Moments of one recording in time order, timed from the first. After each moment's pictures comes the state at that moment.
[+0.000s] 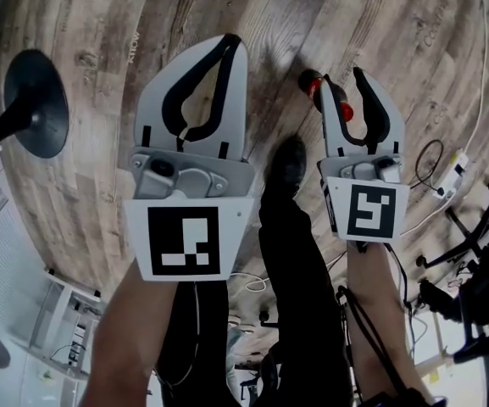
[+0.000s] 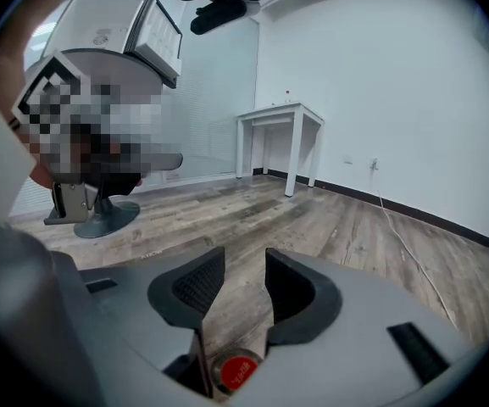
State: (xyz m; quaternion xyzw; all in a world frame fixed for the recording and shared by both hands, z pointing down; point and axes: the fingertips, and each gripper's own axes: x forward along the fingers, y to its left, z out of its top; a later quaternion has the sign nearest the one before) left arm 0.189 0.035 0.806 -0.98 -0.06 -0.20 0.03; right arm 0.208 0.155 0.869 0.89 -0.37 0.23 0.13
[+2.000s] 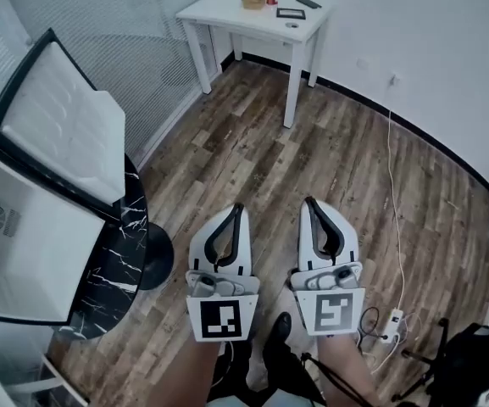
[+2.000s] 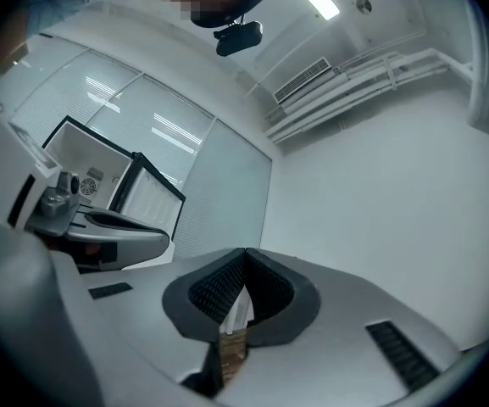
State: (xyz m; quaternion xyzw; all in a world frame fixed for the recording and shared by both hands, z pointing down) left arm 0.160 -0.049 0.120 -0.99 0.09 0.06 0.11; right arm 0.213 0.034 0.109 0.90 -0.42 -0.14 0.04
